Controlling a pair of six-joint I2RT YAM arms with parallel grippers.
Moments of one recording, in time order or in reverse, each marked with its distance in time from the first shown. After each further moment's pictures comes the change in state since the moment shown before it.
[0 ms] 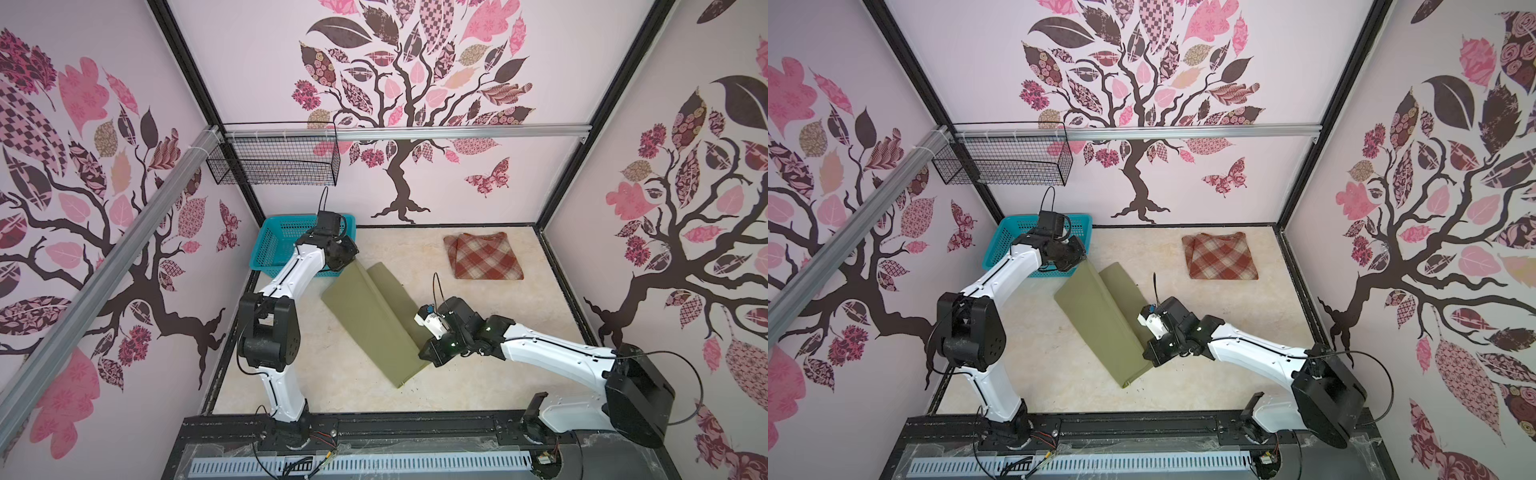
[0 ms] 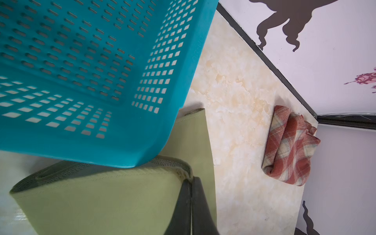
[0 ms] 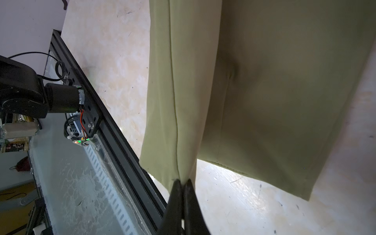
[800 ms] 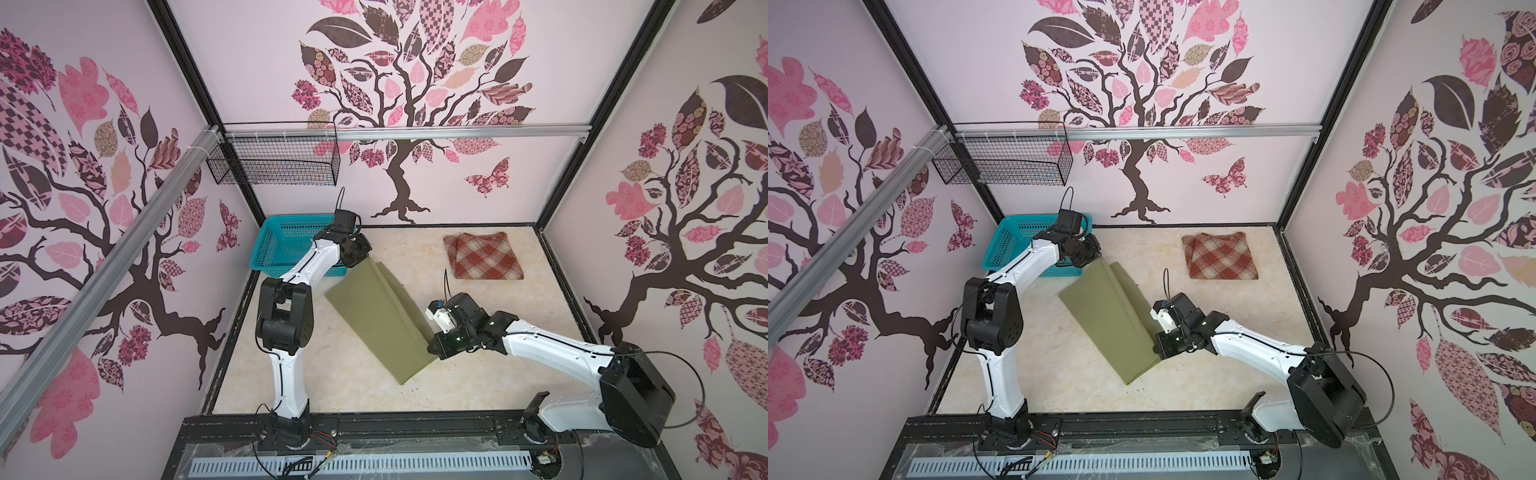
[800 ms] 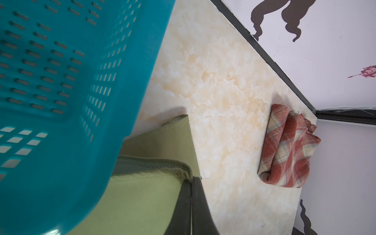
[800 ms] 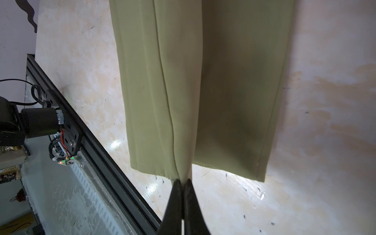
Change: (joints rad) left arm -0.051 0.173 0.139 0.039 0.023 -0.032; right arm -0.084 0.025 -0.014 -0.032 0.039 0.030
